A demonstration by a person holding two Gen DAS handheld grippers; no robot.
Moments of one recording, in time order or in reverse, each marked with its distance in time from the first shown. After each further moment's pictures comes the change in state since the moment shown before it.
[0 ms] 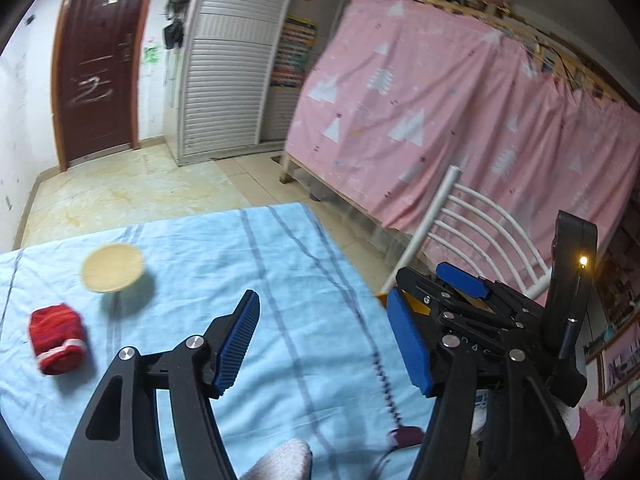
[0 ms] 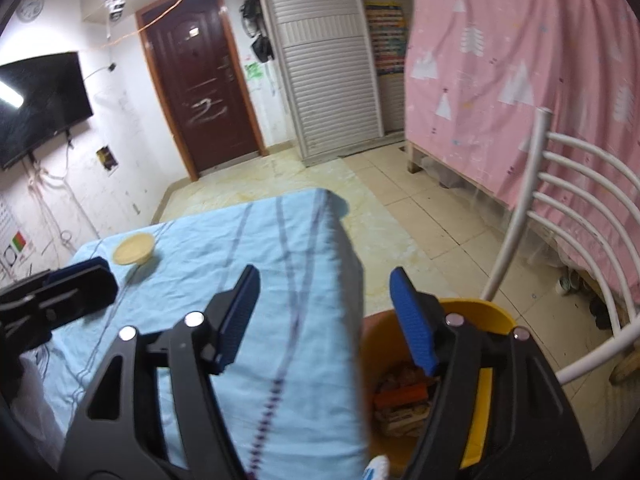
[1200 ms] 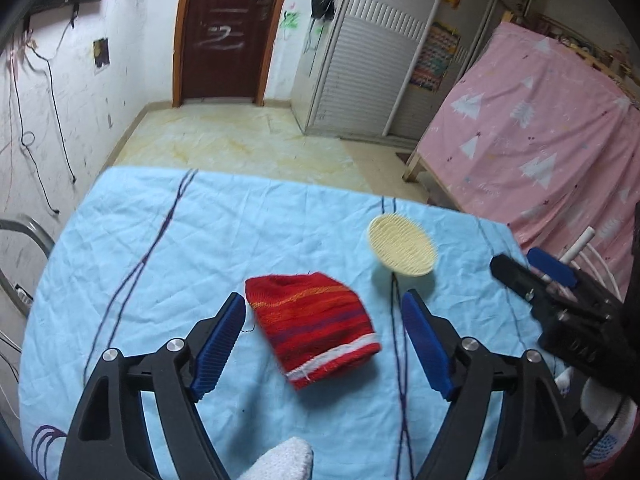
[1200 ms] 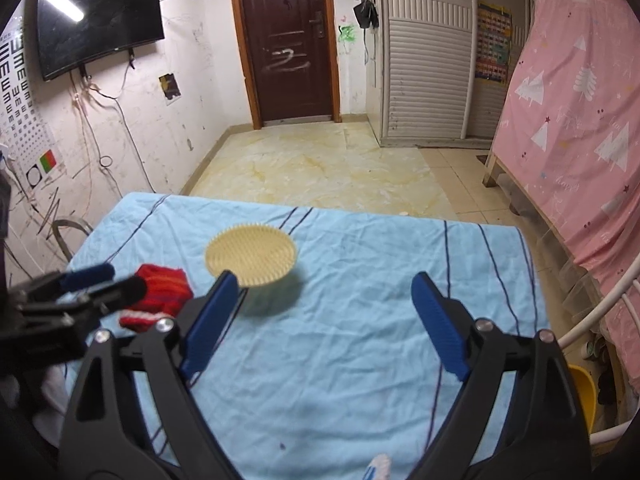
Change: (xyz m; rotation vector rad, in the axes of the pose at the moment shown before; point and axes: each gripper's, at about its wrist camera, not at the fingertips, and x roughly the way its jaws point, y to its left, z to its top) left arm -0.029 0.210 -0.025 -0.294 0.053 0.317; right arm 0.089 0.178 0.029 -0.237 0.120 0.145
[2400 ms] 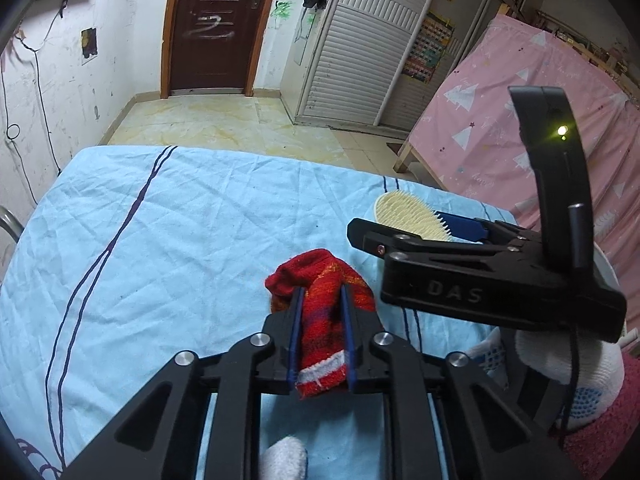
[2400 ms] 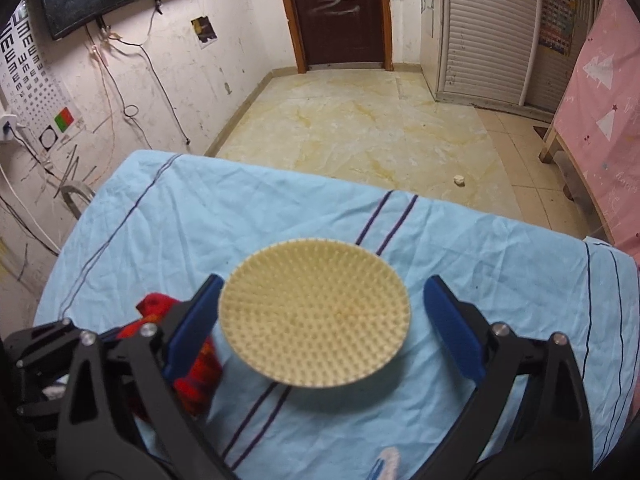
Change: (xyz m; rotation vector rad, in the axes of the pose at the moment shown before) left arm 0.031 0.006 -0.009 0.007 0.017 -0.046; right arm 0.105 0.048 0.017 -0.097 0.202 0.128
